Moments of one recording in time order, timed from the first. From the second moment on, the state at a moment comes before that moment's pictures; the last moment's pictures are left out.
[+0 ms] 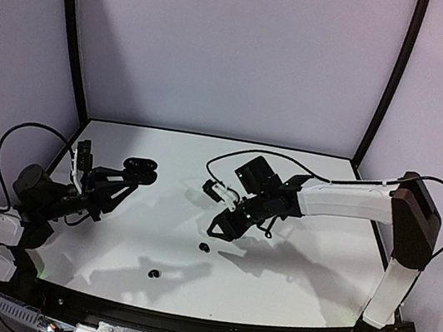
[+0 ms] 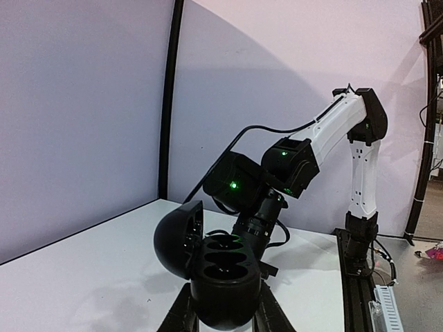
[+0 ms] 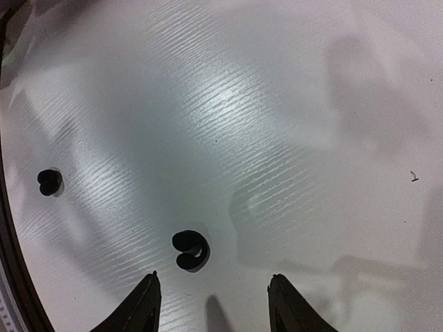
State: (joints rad) left arm -0.59 0.97 0.19 1.09 0.54 -0.21; right arm 0.87 1.83 1.22 -0.35 -0.26 -0.07
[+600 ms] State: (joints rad) left arm -0.59 0.99 0.19 1.10 0.54 -0.19; right arm 0.87 1.94 1.22 -0.28 -0.25 -0.11
